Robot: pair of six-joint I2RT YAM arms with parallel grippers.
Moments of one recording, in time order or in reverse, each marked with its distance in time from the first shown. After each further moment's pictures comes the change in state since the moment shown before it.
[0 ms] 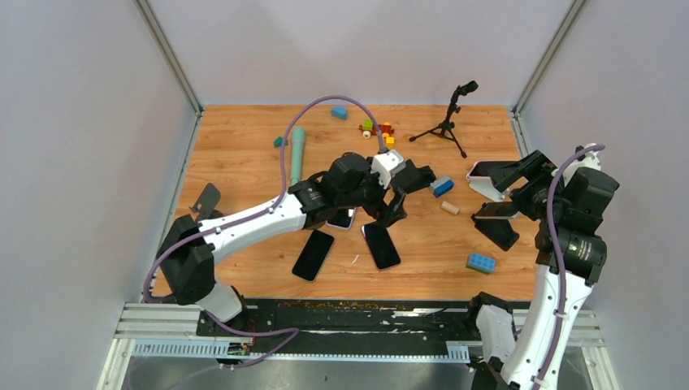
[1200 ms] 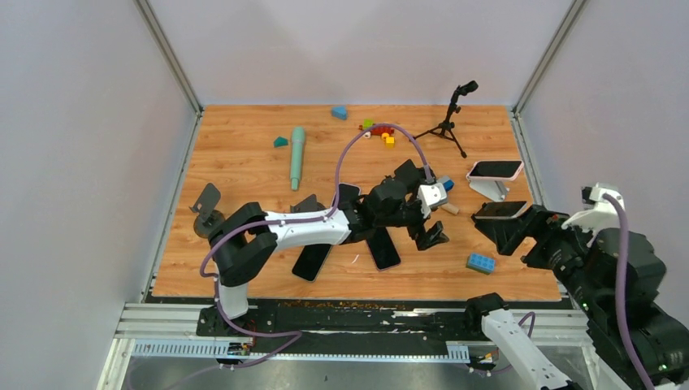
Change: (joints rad) left arm -0.156 0.317 0.045 0.445 0.135 0.146; right arm 0.634 -0.119 0.469 -0.502 0.465 -0.154
